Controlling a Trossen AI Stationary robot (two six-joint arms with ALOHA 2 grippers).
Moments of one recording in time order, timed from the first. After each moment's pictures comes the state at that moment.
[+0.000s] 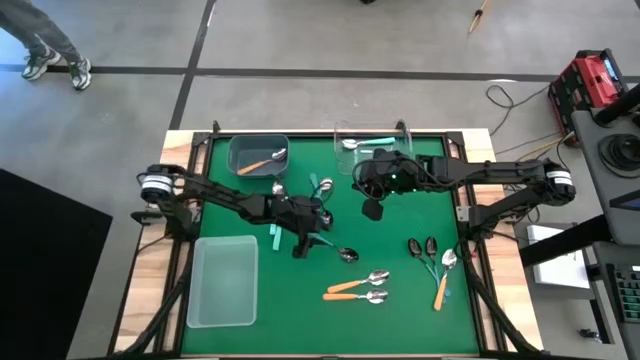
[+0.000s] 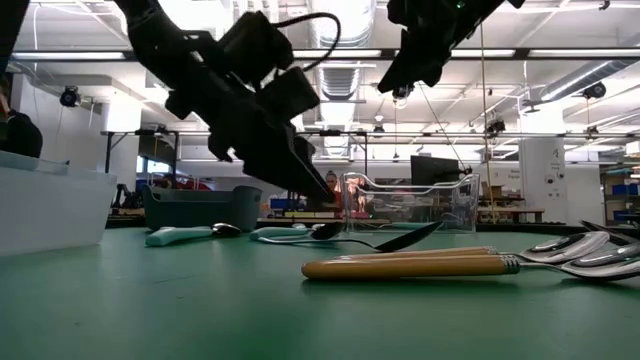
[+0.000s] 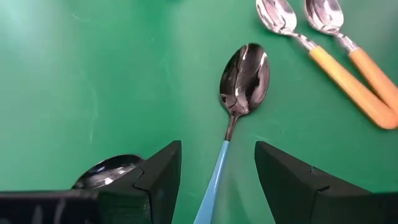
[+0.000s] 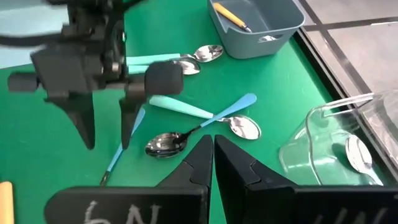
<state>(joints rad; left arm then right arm) 0.01 1.79 0.85 0.26 0.18 0.16 -0.13 1.32 1.09 -0.44 0.08 0.04</state>
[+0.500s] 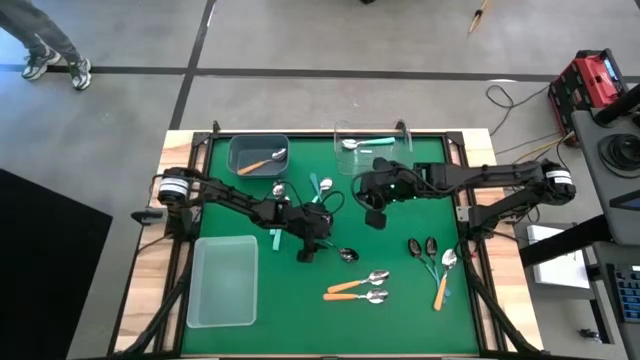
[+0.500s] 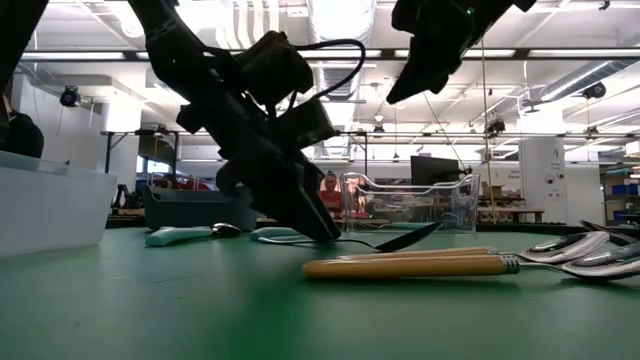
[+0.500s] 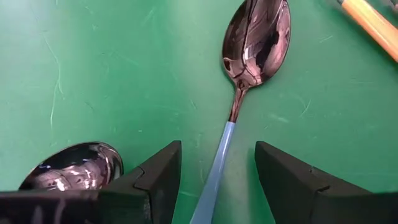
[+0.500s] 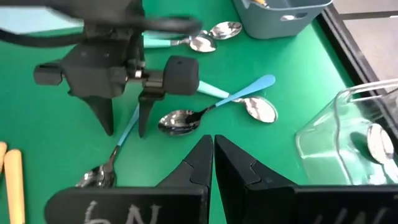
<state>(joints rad) -0.01 1.91 0.92 0.20 0.14 0.16 -0.09 1.33 1.04 -0.46 0.08 0.03</state>
